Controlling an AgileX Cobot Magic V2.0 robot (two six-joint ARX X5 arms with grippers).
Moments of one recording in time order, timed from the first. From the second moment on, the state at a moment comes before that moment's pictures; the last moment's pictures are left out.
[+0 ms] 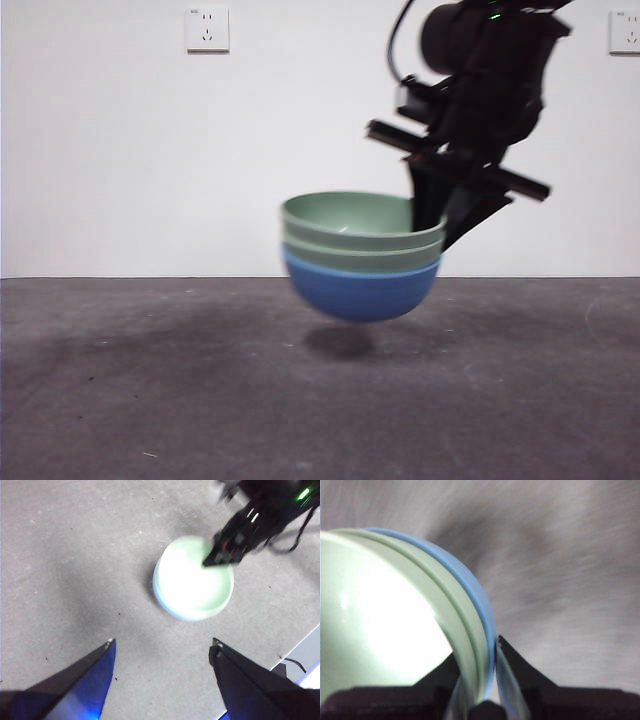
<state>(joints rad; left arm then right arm) -0.52 1.02 1.35 -1.02 0.11 -0.06 0.41 1.77 1.37 -0.74 -0.21 0.18</state>
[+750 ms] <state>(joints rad) -0.52 1.02 1.35 -1.02 0.11 -0.06 0.05 1.79 1.37 -0.76 -0.20 0.12</state>
